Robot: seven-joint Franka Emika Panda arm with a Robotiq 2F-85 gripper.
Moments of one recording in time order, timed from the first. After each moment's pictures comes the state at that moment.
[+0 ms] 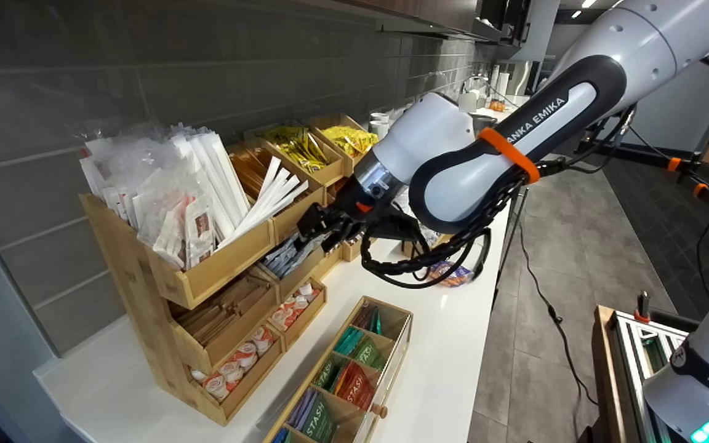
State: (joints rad) arm 0.11 0.27 0.21 -2.12 0.20 3.07 0.45
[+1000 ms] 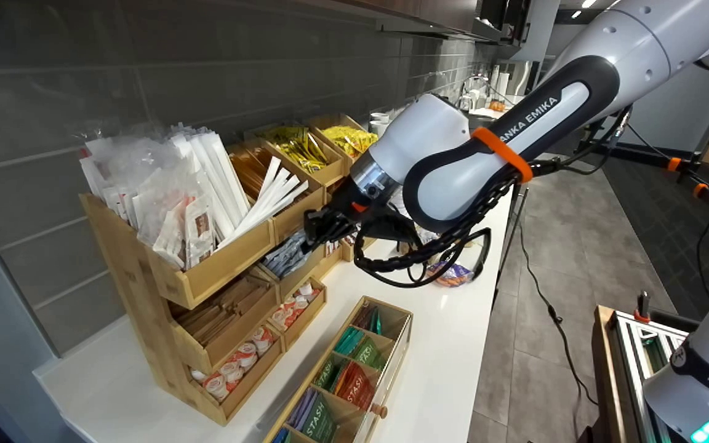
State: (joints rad) arm 0.11 0.28 0.20 -2.09 0.23 3.07 0.44
